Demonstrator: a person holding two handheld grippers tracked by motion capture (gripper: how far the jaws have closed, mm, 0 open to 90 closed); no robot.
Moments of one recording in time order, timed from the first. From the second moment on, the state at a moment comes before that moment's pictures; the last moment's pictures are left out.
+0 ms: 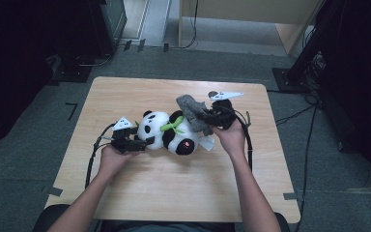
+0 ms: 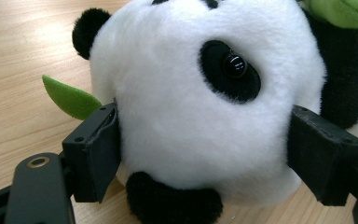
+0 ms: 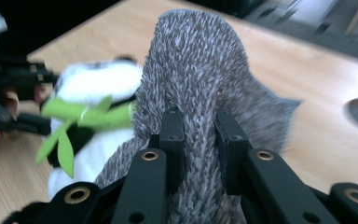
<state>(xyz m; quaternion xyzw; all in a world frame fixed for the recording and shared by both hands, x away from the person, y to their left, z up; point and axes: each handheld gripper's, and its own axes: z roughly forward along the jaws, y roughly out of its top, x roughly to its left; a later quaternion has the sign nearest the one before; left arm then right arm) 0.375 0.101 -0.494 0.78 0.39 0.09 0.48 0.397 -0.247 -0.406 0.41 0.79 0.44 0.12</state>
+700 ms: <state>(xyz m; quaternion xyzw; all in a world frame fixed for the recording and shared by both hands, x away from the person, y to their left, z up) 0.378 0.101 -0.494 0.78 0.39 0.08 0.48 0.394 -0.268 -0.430 0.45 0.77 0.43 0.11</state>
